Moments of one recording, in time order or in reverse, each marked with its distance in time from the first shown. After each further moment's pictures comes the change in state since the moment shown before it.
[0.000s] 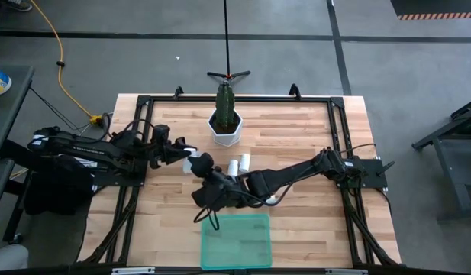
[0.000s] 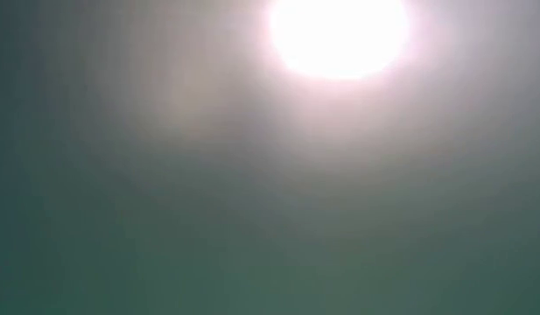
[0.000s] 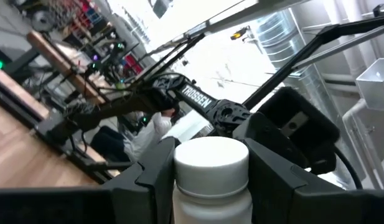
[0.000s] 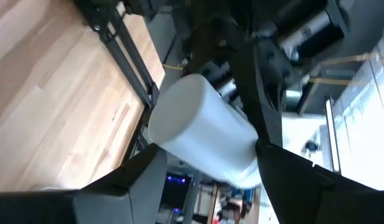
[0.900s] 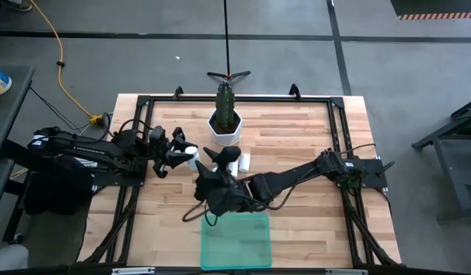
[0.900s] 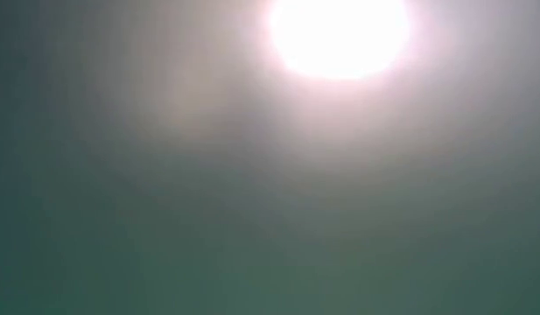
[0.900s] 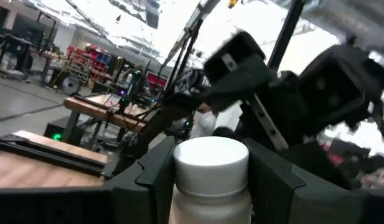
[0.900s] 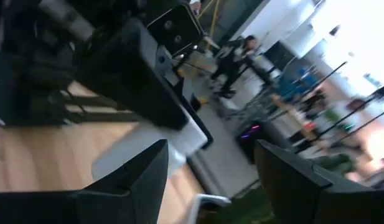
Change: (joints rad) left arm 0.002 -0.008 -0.003 -0.034 0.032 0.513; right arm -0.002 -0.003 0.004 -0.006 0.209 0.948
